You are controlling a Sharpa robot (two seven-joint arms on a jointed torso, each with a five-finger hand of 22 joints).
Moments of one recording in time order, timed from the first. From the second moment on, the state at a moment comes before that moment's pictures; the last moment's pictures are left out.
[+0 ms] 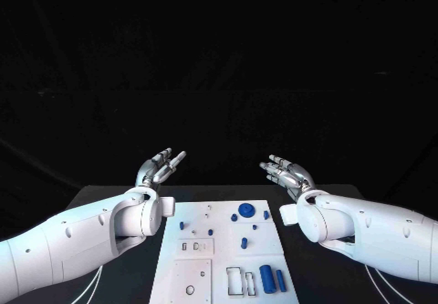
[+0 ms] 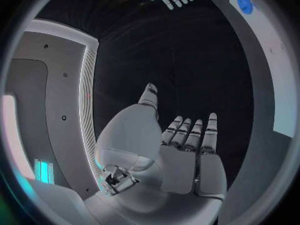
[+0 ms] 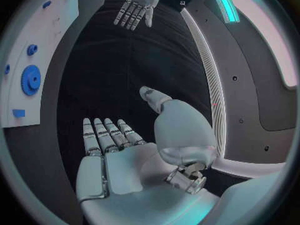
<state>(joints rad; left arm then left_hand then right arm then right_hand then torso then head) 1.13 -0.72 -0.01 1.36 0.02 -0.63 0.47 1.32 0.12 -0.19 0.09 0.16 0.29 0.14 0.03 0.04 0.25 0.13 0.02 0.03 0.23 0.18 0.03 0.03 0.11 0.35 0.27 0.06 0.05 1.18 -0.77 -0.12 1.42 -0.02 -0.54 0.41 1.01 -0.04 0.48 -0.04 0.24 0.27 0.14 0.06 0.07 0.26 0.26 0.03 0.03 0.25 0.25 0.05 0.05 0.06 0.21 0.28 0.08 0.04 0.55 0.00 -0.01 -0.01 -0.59</state>
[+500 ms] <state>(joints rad) 1.13 -0.77 -0.01 1.39 0.01 -0.56 0.45 1.44 0.14 -0.21 0.10 0.17 0.70 0.18 0.15 0.10 0.74 0.19 0.09 0.06 0.69 0.19 0.16 0.10 0.15 0.62 0.28 0.20 0.11 1.23 -0.77 -0.15 1.35 -0.40 -0.41 0.31 1.18 -0.08 0.51 -0.18 0.24 0.71 0.19 0.23 0.16 0.80 0.23 0.11 0.06 0.78 0.20 0.19 0.14 0.15 0.66 0.28 0.27 0.12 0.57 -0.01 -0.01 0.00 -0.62</state>
